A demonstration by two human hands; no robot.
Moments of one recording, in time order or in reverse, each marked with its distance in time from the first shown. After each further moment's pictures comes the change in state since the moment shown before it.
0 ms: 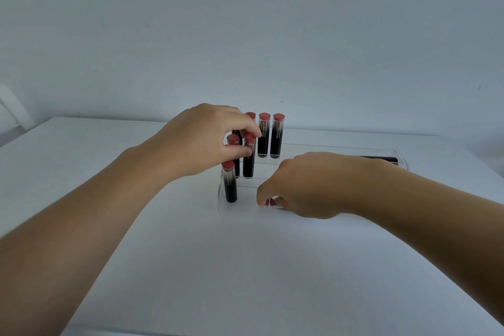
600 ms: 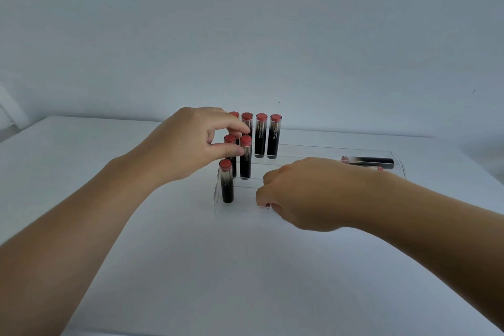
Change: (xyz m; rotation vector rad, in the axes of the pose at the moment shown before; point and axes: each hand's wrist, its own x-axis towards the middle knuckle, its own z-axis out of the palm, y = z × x) left_hand -0.011 -0.006 0.003 -0.182 0.092 -0.070; right_hand -0.010 -0.008 0.005 -0.052 0.048 -0.042
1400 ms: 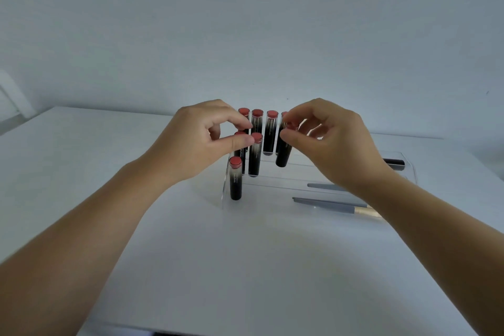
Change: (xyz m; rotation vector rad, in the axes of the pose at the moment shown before) left_hand -0.010 0.003 0.005 -0.187 0.162 -0.003; right_hand 0.012 0.029 0.007 0.974 1.001 0.252
